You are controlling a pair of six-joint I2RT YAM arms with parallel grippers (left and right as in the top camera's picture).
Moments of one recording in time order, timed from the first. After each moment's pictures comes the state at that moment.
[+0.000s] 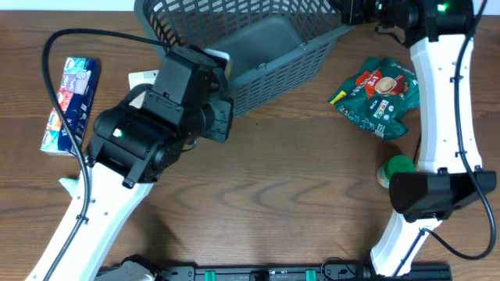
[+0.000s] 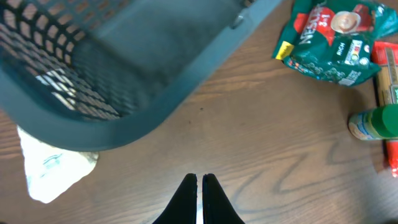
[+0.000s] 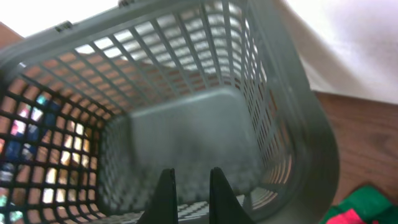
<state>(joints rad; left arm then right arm) -0.55 1.38 1.66 -1.15 -0.01 -0.23 0.07 2.02 2.32 -1.04 -0.40 0.04</state>
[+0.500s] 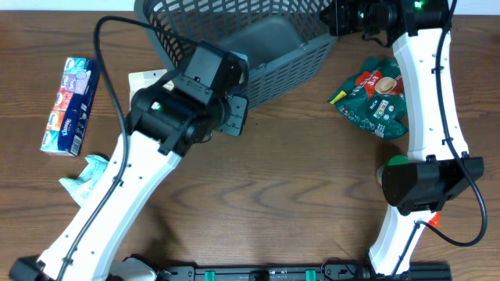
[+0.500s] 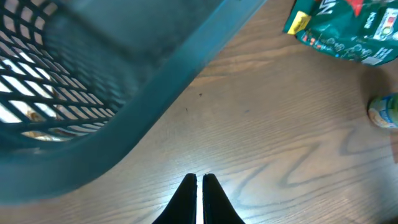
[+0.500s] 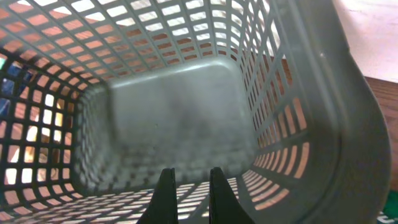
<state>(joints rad) -0.56 1.52 1.67 -1.15 0.00 -0.23 0.11 2.07 2.33 -1.10 -0.33 -0.04</state>
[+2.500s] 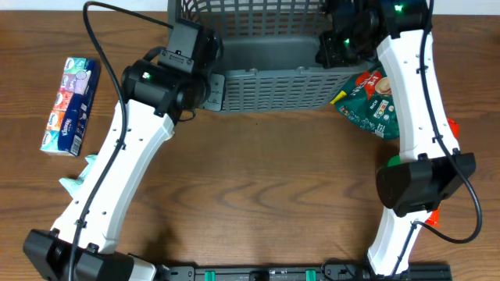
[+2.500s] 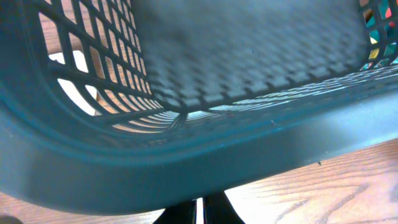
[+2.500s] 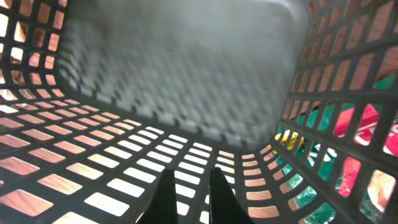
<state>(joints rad) -0.39 1.61 1.67 -1.09 0.00 -0.19 0.17 2.07 2.27 -1.37 -0.22 -0.06</state>
